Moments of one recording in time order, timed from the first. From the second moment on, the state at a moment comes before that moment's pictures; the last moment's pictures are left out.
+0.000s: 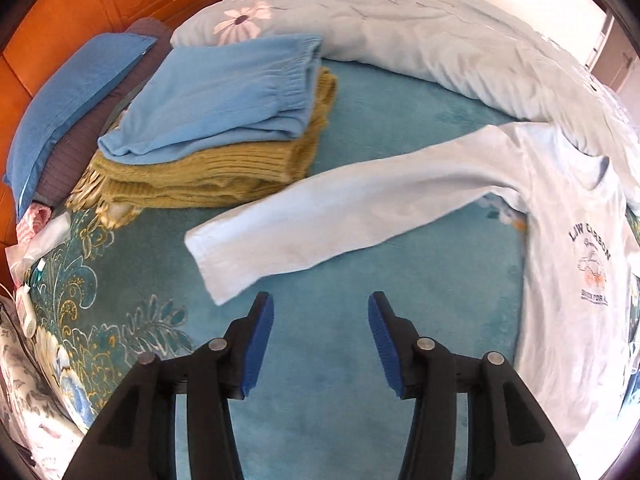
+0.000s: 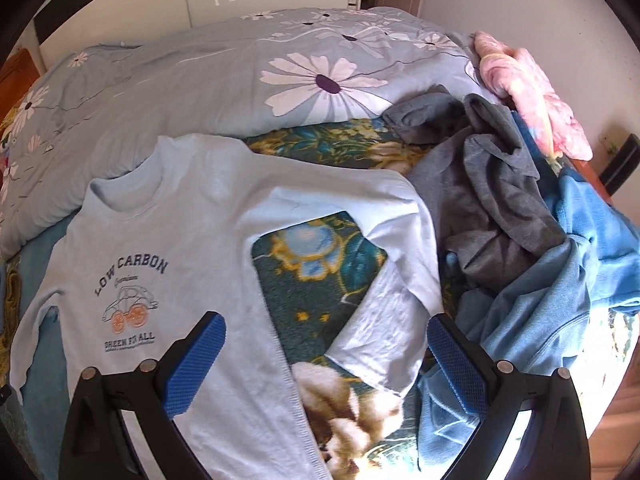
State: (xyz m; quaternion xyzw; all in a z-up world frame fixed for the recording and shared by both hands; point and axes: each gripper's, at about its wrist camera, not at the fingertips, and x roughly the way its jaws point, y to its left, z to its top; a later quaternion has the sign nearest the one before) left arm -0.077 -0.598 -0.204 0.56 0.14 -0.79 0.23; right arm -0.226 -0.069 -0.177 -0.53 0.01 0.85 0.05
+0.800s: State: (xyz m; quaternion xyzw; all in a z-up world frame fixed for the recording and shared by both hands) left arm -0.100 -0.513 -0.190 0.55 0.17 -0.79 0.21; right arm -0.280 -0.052 -0.185 -0.55 -0.03 0.83 -0.01
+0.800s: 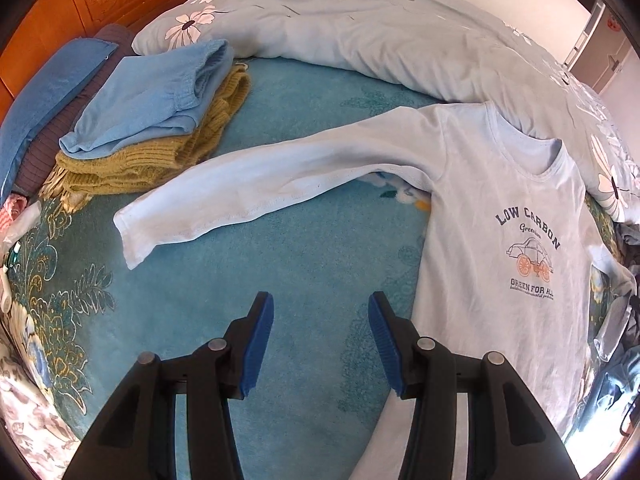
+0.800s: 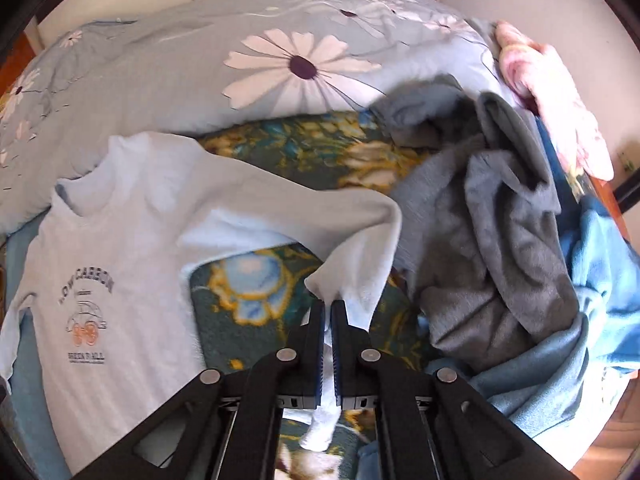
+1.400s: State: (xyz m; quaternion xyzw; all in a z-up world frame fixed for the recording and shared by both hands) left arm -0.098 -0.528 -0.199 0.56 0.19 -0.78 0.20; right arm -0.227 -0.164 -0.203 -0.56 -0.04 0.82 -0.14
